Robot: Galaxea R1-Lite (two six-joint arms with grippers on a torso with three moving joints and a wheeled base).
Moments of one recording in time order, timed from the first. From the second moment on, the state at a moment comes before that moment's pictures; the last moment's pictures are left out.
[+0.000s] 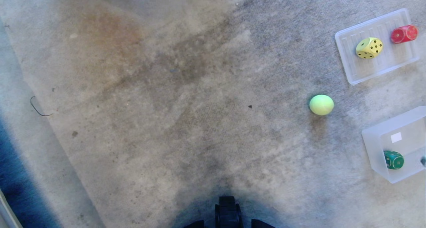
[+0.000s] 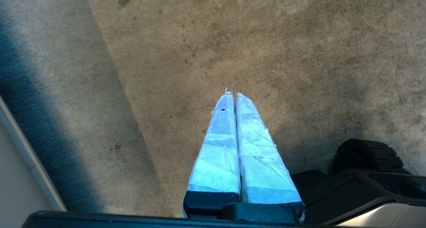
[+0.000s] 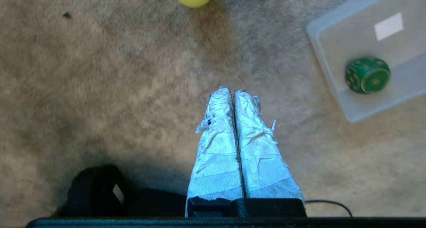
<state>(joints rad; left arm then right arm) -0.01 0.00 0.00 0.01 0.02 -0.09 0.00 0.80 -0.36 -0.25 -0.04 0.16</state>
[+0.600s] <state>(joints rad) -0.01 0.00 0.00 0.01 0.02 -0.09 0.05 1.51 -0.46 -0.95 0.00 0.21</state>
